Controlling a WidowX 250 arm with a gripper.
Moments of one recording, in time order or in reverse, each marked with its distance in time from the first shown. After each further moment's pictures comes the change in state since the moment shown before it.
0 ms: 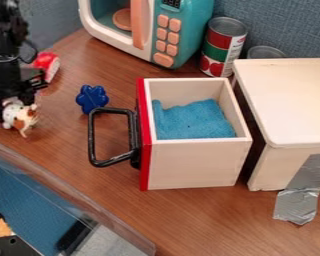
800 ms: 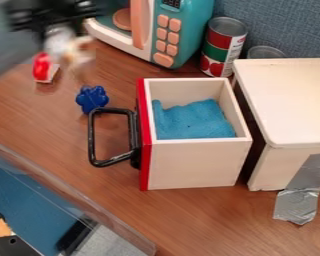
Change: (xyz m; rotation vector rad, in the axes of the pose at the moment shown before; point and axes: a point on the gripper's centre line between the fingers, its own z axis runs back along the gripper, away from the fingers) arm -0.058 -0.086 0.155 -0.209 -0.127 -0.318
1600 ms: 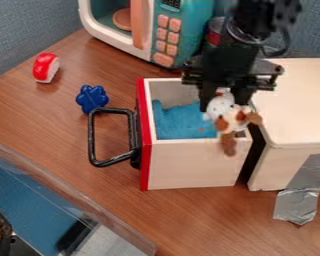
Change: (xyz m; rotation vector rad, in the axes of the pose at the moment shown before) arm -0.109 -0.138 -0.029 -0.015 0.124 -0.302
